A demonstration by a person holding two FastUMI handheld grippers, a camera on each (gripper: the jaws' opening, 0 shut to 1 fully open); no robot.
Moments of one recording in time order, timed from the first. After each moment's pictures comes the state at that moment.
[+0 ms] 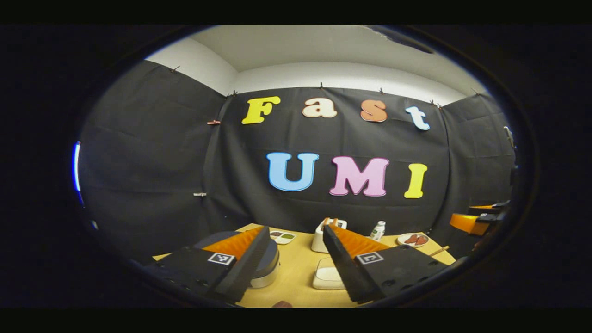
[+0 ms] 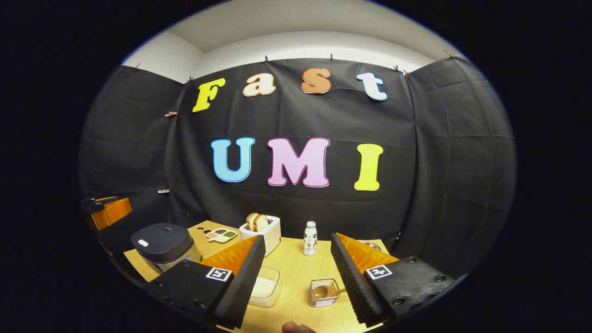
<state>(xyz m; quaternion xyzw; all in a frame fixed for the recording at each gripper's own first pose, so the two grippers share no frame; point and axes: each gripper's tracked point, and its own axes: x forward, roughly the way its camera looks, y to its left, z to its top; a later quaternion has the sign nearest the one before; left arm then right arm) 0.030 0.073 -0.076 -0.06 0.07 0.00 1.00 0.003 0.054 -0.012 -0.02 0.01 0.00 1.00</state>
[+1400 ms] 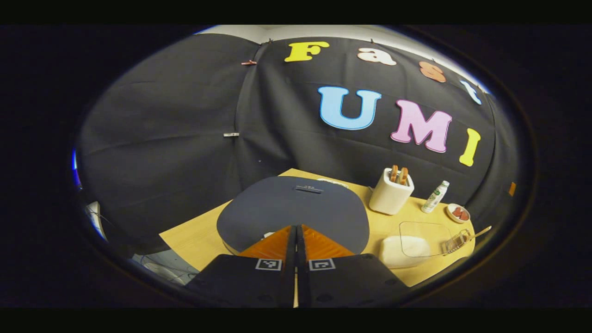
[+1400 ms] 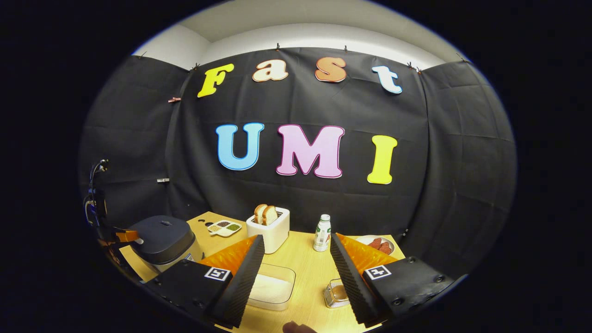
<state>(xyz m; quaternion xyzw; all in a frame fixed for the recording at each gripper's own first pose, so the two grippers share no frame) 0.092 0.208 -0.280 -0.09 0.29 0.07 0.95 0.047 0.107 -0.044 -0.04 0.04 0.00 1.00</state>
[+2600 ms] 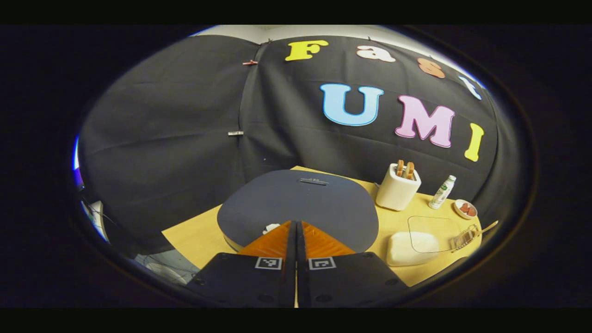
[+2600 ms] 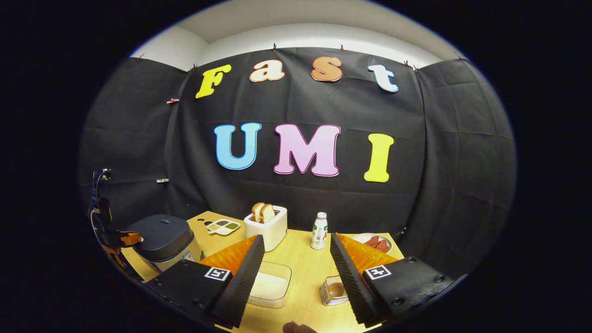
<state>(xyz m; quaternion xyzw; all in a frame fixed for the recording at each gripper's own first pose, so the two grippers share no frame) 0.087 0.208 -0.288 -0.07 0.28 0.09 0.95 0.036 0.092 -0.045 -0.03 0.04 -0.01 1.00</state>
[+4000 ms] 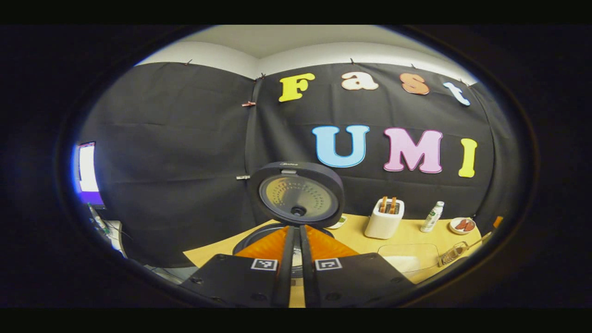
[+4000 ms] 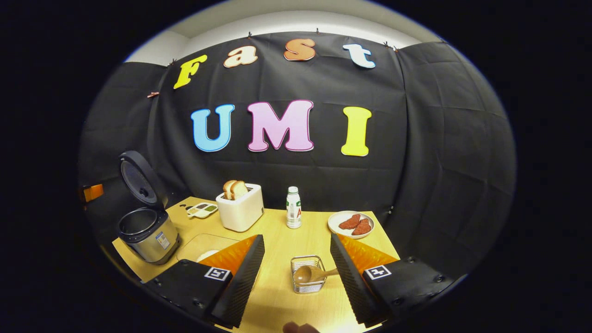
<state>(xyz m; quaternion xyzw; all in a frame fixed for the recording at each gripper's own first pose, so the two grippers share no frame) 0.064 0.147 -0.143 -0.03 0.14 0.13 0.98 0.033 -0.013 -0.111 -0.01 0.10 -0.05 0.99</state>
